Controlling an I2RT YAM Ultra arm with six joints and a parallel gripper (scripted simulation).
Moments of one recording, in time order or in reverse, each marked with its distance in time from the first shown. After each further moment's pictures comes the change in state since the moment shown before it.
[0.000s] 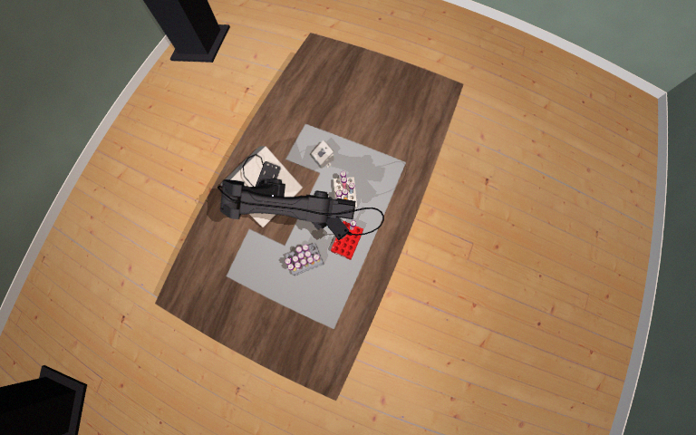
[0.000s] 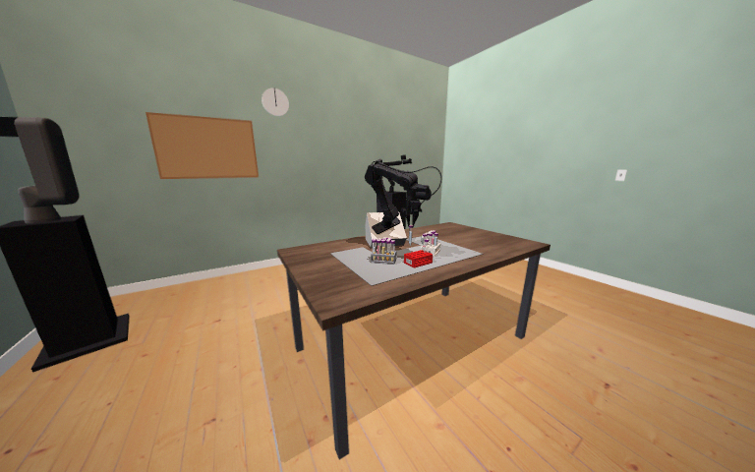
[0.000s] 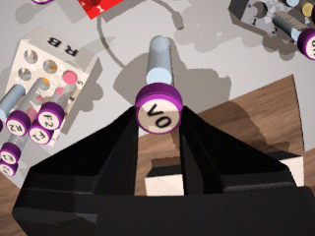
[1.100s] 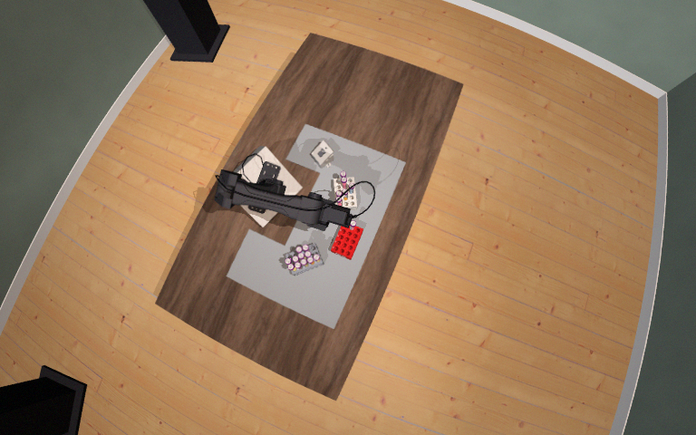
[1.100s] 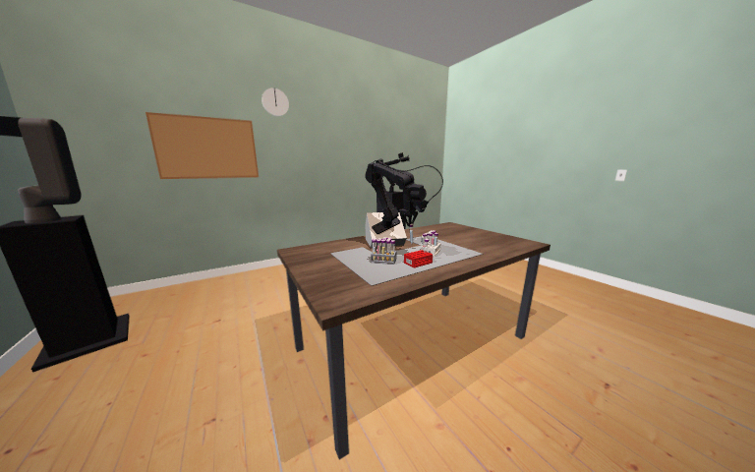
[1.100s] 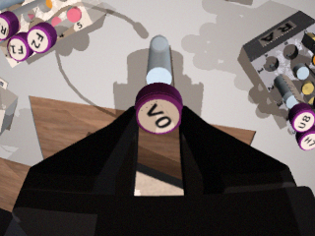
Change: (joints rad) arm -0.139 -0.080 -0.035 0.026 -0.177 -0.724
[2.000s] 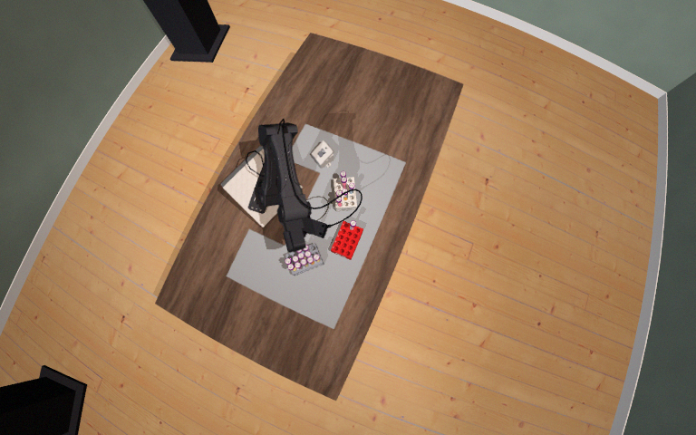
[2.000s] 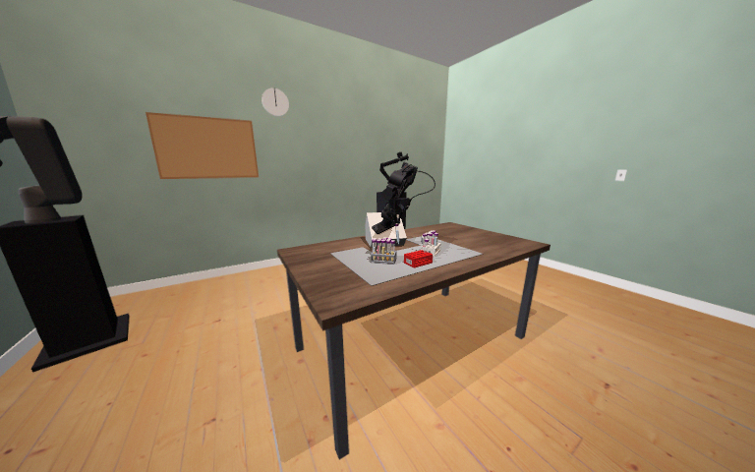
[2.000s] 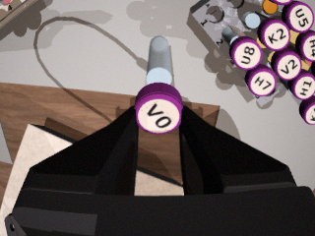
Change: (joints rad) arm -1.202 -0.165 -0.106 -0.113 -0.718 -0.970
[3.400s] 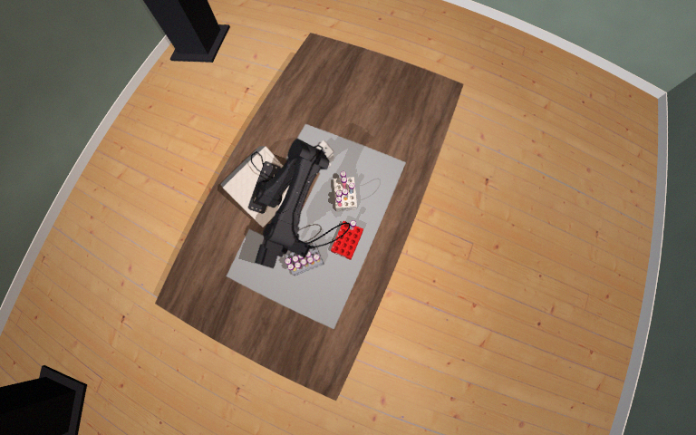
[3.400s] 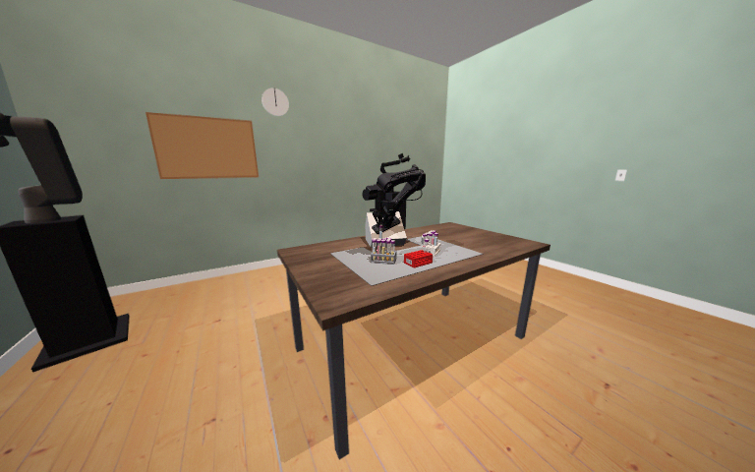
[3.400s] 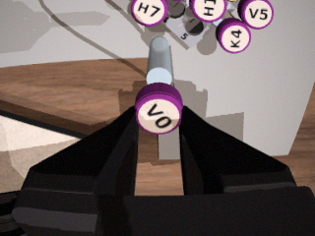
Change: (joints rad) arm -0.527 0.278 0.051 -0.030 -0.099 -0.439
